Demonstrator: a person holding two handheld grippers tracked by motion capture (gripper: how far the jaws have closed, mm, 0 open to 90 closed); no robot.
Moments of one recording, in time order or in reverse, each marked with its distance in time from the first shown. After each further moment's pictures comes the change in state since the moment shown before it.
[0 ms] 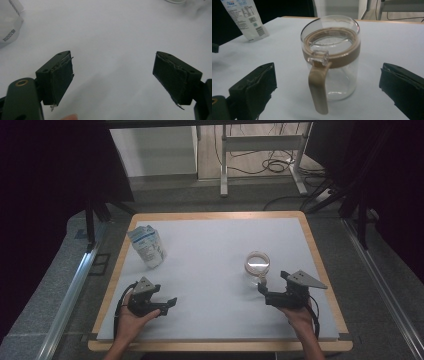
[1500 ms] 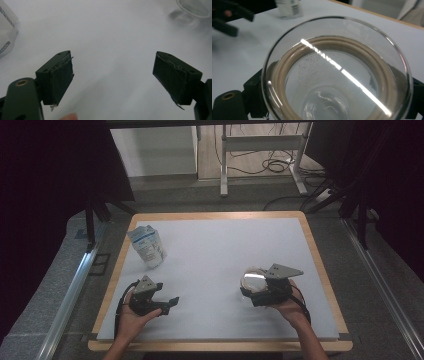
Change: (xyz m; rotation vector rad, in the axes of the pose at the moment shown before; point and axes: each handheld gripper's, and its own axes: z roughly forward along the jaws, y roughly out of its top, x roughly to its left) left arm -0.005 0.009 0.000 -0.017 -0.021 0.037; right arm 0.026 0.022 0.027 0.143 0.252 -0.239
